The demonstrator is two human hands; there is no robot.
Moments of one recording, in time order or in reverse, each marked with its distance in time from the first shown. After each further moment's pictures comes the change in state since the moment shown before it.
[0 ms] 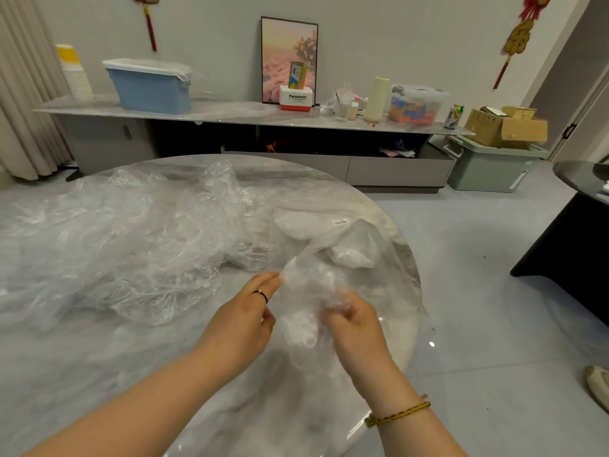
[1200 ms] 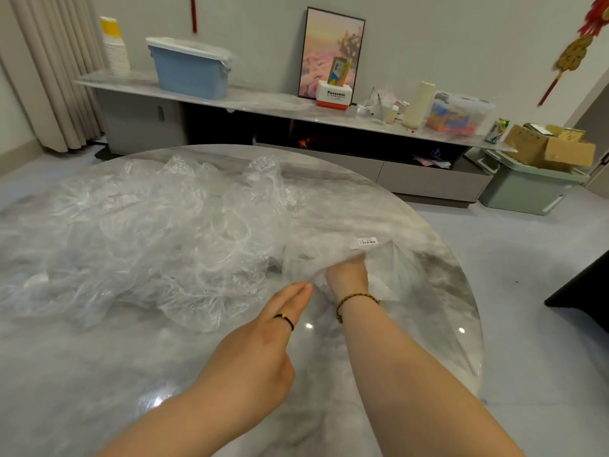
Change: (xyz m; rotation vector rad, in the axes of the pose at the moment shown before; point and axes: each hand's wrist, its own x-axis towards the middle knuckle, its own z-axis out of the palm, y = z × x) left_hand -0.031 -0.033 -0.050 -0.112 -0.152 -0.041; right_hand 0.157 0.038 0.080 -0.529 0.305 0.292
